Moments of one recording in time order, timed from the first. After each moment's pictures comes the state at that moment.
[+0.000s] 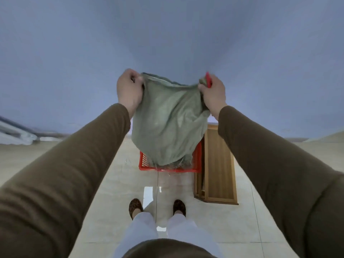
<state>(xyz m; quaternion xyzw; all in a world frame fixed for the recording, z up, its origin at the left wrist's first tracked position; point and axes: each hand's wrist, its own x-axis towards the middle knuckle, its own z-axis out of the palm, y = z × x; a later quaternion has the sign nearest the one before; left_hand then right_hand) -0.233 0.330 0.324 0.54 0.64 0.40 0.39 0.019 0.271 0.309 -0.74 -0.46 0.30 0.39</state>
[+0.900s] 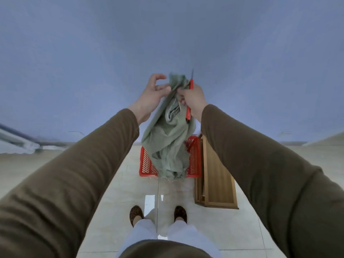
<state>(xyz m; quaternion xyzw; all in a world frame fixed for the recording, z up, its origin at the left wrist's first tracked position) -0.188 0.292 0.366 0.57 0.48 0.29 0.60 -0.028 0.273 0.352 -0.65 -0.33 0.48 0.49</state>
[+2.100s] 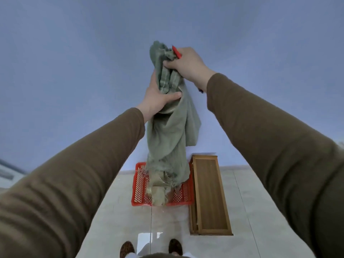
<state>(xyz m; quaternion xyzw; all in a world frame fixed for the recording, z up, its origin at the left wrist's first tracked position) -0.135 0.295 0.466 0.66 0.42 0.37 0.50 0.004 0.290 0.561 -0.66 -0.59 0.26 0.38</state>
